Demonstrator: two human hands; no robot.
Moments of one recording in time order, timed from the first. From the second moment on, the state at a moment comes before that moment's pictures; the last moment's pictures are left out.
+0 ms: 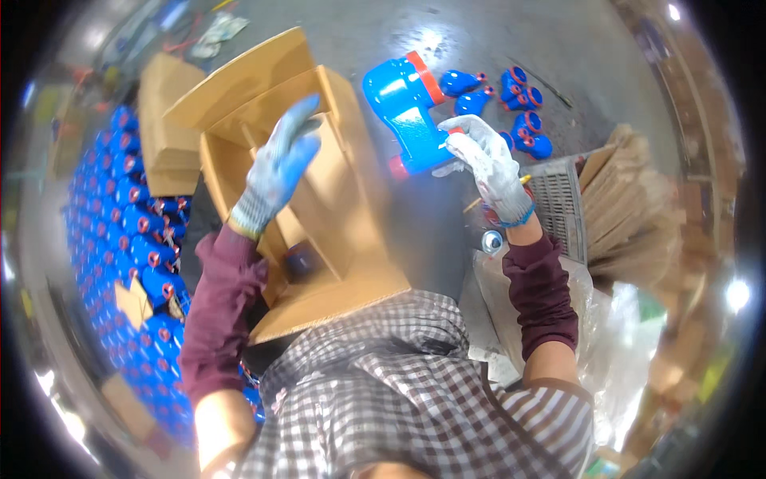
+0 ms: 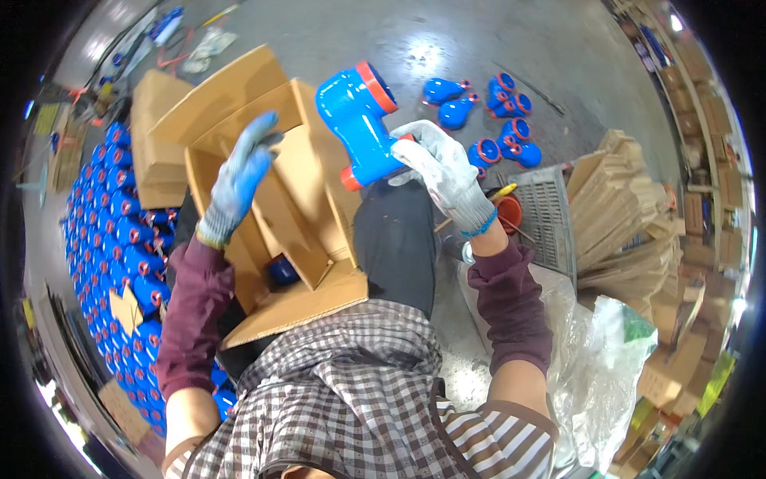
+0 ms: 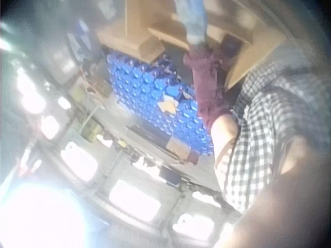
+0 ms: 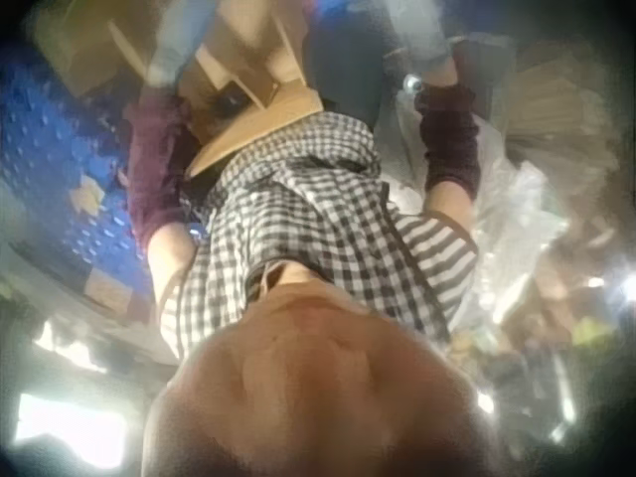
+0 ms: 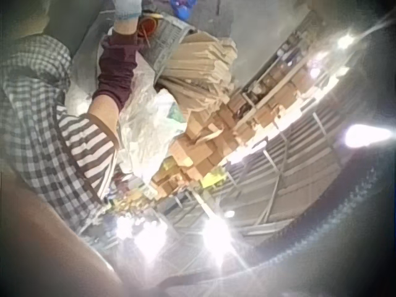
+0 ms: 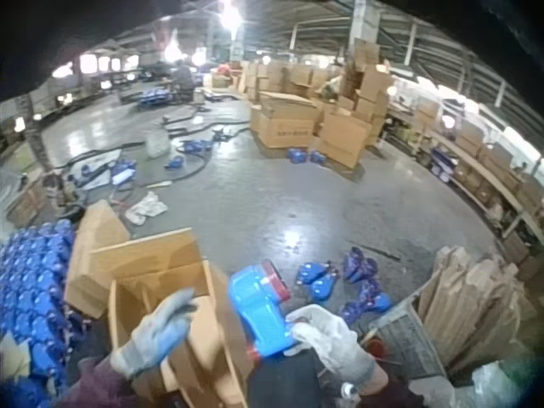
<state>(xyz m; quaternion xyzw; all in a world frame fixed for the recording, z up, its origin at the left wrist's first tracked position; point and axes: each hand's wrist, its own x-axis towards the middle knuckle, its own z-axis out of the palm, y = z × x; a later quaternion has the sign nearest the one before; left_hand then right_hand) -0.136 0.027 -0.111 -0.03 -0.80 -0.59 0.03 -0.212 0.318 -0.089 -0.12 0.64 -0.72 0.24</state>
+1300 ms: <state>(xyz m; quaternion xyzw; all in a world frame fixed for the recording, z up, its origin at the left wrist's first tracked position) -0.035 -0.009 -0.134 0.08 0.07 -0.99 0.08 -0.142 0.153 -0.103 0.19 -0.11 -0.76 0.62</state>
